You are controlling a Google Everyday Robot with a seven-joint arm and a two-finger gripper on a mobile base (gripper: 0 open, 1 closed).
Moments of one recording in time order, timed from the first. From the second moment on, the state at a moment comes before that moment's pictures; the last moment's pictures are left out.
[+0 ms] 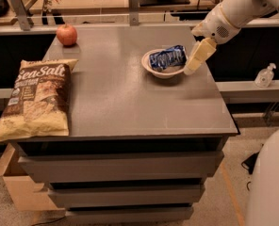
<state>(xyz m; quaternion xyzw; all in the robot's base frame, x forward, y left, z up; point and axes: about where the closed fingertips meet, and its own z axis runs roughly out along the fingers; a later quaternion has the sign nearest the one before) 0.676 -0.160 0.907 -0.58 0.76 0.12 0.27</state>
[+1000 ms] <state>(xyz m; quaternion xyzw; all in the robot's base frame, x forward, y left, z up) 0.689 -0.132 0.892 -0.60 0.74 0.14 0.27</state>
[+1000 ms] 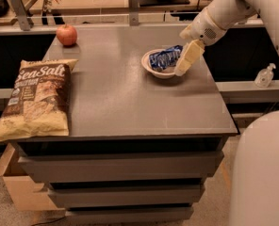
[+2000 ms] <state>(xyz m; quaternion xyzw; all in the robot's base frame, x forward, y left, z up) 0.690 -0.124 0.888 -0.61 0.73 0.15 0.26</state>
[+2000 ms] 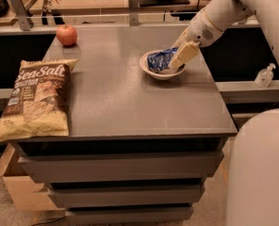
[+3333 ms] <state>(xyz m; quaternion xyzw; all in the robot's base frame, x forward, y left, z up) 0.674 -0.109 0.937 -0.63 0.69 0.15 0.33</state>
